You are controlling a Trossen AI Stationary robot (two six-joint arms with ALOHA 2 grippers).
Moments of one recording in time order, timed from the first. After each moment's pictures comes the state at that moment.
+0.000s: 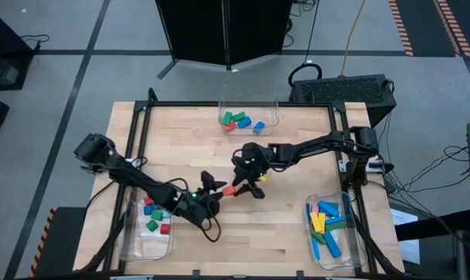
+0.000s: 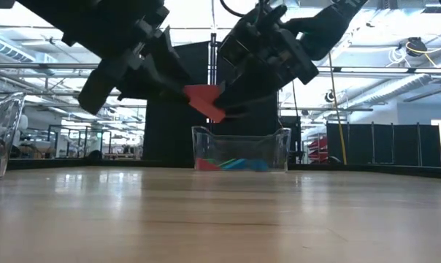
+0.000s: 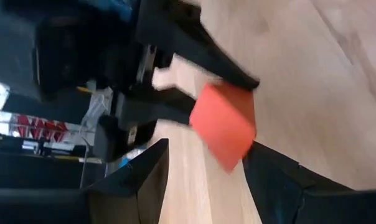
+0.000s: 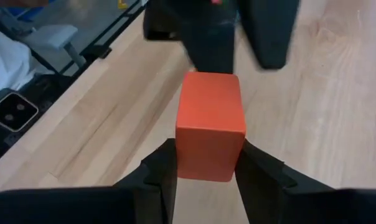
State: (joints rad) left arm -0.49 1.66 0.85 0.07 -0.85 0.44; right arm -0.06 1.85 1.05 0.16 -0.58 -0.11
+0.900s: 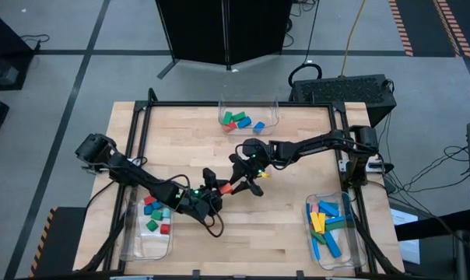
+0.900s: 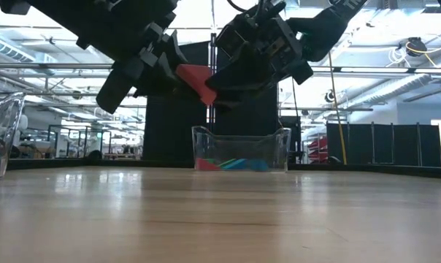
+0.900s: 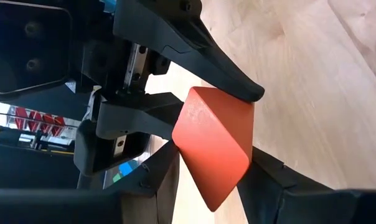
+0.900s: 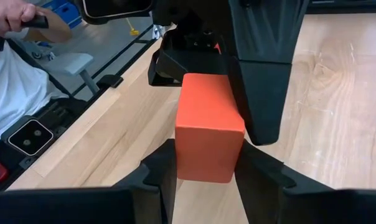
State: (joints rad) left arm -0.46 1.67 0.85 0.14 -0.83 0.45; right arm -0.09 1.85 1.05 0.27 -0.64 -0.07
